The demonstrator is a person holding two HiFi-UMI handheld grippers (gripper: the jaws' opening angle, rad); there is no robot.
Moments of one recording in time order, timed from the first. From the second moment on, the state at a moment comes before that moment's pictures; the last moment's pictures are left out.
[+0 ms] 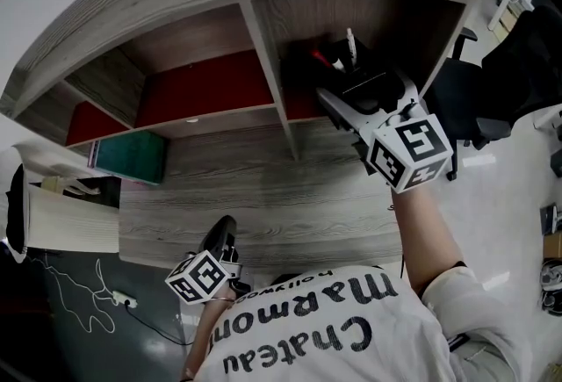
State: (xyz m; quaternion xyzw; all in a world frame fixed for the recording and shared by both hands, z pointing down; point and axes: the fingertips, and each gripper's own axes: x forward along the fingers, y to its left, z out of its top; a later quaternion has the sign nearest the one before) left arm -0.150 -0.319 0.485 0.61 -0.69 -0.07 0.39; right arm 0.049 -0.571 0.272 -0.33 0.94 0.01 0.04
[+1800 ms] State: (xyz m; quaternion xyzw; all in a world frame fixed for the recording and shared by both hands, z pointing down) left arm -0.160 -0.329 0.474 0.63 -0.68 -0.09 0.36; right arm 0.040 -0.583 0.280 -0.36 0.93 0.01 0.03
